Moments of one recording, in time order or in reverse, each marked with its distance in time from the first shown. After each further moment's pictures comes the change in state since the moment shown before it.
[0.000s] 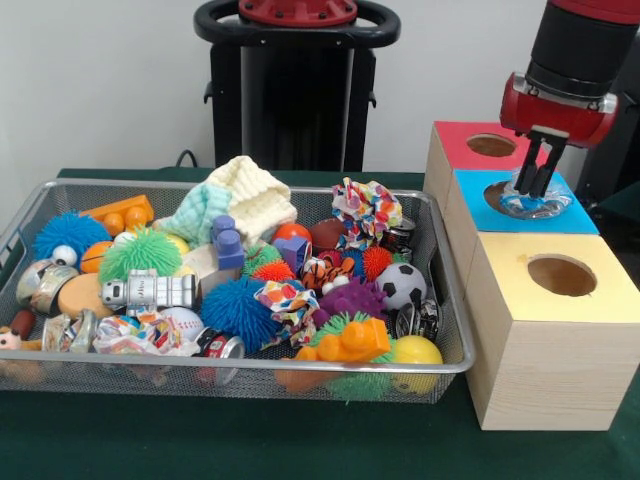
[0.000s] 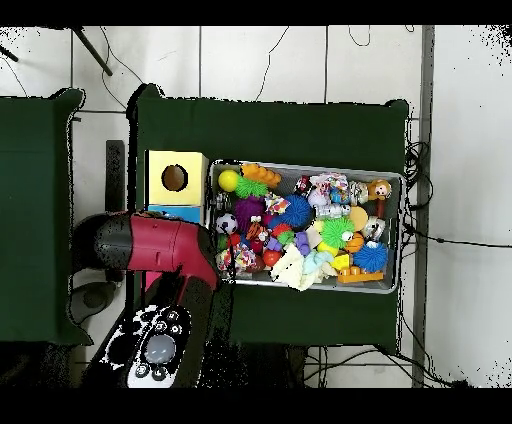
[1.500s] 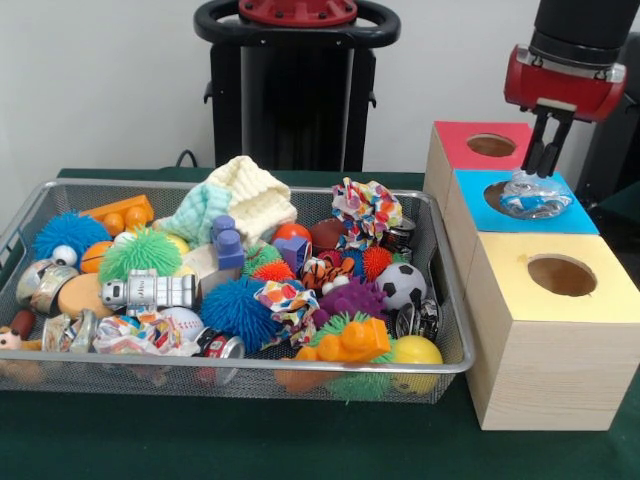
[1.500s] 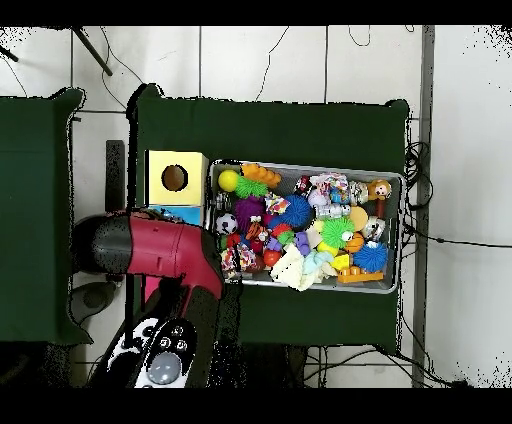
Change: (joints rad) arm -0.013 -0.063 0.002 0.023 0.000 -0.004 0.000
